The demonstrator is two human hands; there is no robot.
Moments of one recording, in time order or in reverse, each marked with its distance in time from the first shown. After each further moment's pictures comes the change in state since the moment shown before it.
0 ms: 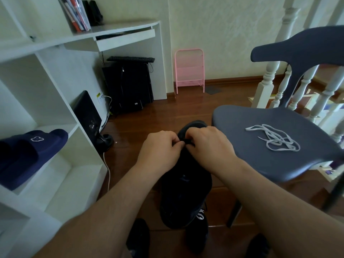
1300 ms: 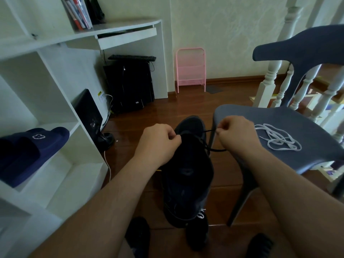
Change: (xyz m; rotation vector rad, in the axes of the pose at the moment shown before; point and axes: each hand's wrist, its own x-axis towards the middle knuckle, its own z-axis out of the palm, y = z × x) left_hand 0.005 -0.001 -0.012 -0.030 0.017 -0.058; right_hand 0.004 0.058 -0.019 0.268 0.068 0.458
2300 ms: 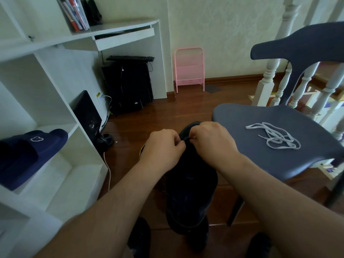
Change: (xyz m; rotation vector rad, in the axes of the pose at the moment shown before) left_hand -0.004 0.007 0.015 0.068 -0.025 0.061; right_hand -0.022 -0.037 0.028 -0.325 -0.021 -0.469
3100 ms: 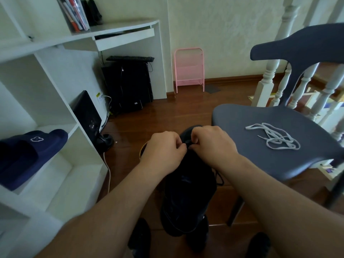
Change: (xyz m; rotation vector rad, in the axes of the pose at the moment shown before) left_hand -0.005 0.002 -0.001 0.010 -0.029 0.013; right_hand -0.003 0.003 0.002 0.114 -0.148 0.117
